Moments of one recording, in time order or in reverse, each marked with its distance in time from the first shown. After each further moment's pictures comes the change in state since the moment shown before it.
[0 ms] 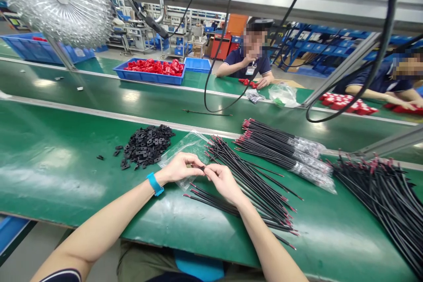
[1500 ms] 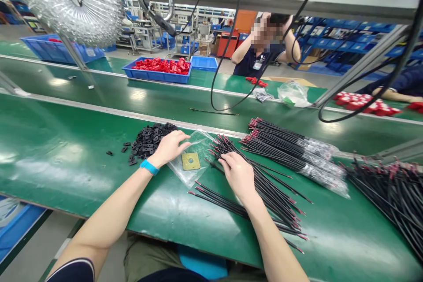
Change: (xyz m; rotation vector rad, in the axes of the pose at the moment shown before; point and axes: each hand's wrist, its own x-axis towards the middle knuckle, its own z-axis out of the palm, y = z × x) left_hand 0.008 -0.004 -0.063 0.910 0.246 0.098; right_hand 0.002 0.006 -0.023 -0.885 0.350 -0.224
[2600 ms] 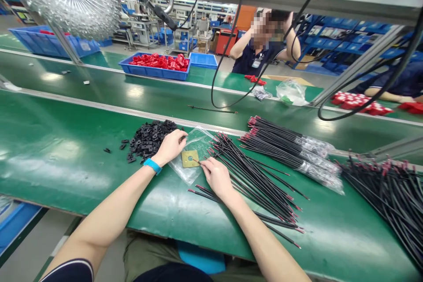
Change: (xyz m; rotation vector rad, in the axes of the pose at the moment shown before) left_hand 0.000 -0.017 0.025 -0.051 0.151 -0.080; right_hand -0.009 -0.034 0.050 0.091 -0.187 -0.062
